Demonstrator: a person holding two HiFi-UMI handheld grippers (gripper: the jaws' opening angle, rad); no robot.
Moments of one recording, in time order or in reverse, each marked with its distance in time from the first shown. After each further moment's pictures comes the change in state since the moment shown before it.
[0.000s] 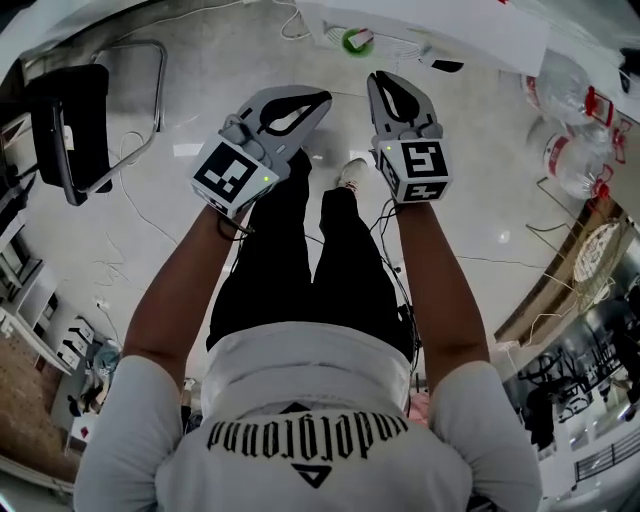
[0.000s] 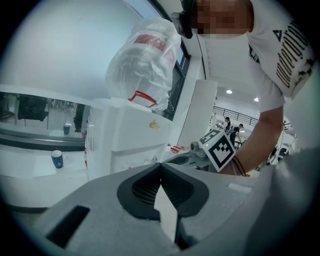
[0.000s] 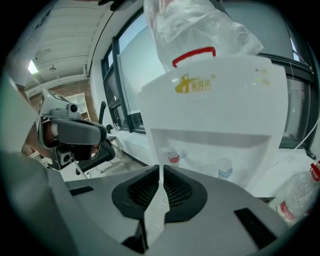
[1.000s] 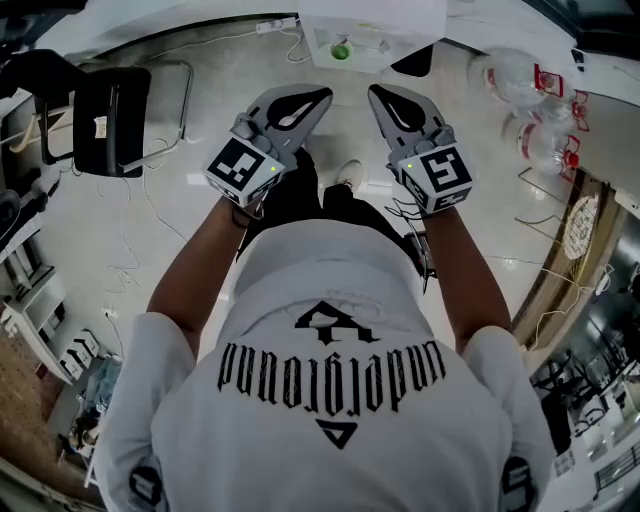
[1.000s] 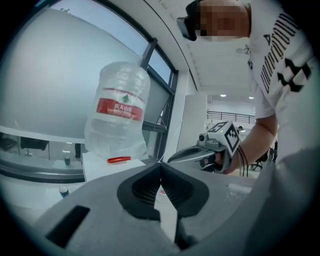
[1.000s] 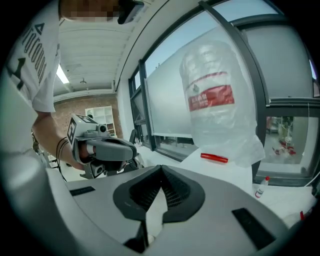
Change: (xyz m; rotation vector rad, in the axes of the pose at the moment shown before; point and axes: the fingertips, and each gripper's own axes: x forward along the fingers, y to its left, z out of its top) left arm -0.090 -0.131 0.175 0.110 -0.151 0.037; right arm -0.212 0.085 0.178 -0.142 -0.150 0.208
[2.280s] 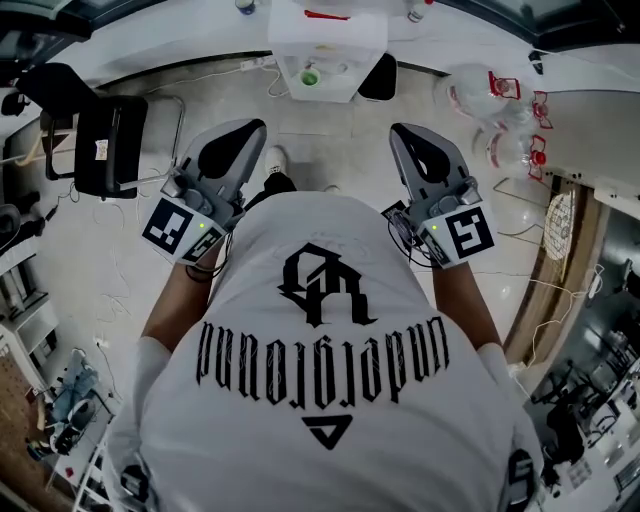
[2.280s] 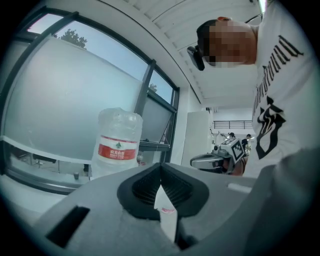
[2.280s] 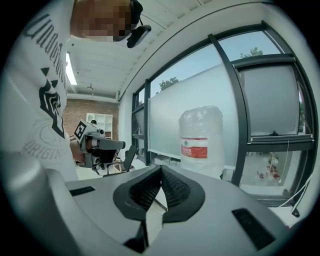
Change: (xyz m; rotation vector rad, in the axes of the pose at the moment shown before) left arm -0.089 -0.091 0.140 0.005 -0.156 0.110; right arm -0.187 0.030 0.107 -0.121 -0.177 -0.068
